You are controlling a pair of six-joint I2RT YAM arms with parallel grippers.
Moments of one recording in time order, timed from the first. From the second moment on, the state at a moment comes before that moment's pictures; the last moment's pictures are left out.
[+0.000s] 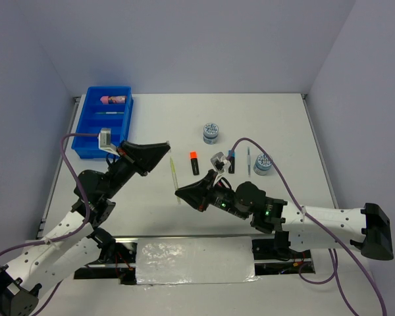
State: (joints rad) left arm -0.59 0.69 0.53 0.61 0.20 -0.90; right arm 1.27 0.94 0.60 0.40 0.19 0.59
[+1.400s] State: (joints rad) left arm -0.60 0.73 0.53 0.63 0.21 -0.90; right arm 1.20 0.98 0.72 0.31 0.21 0.52
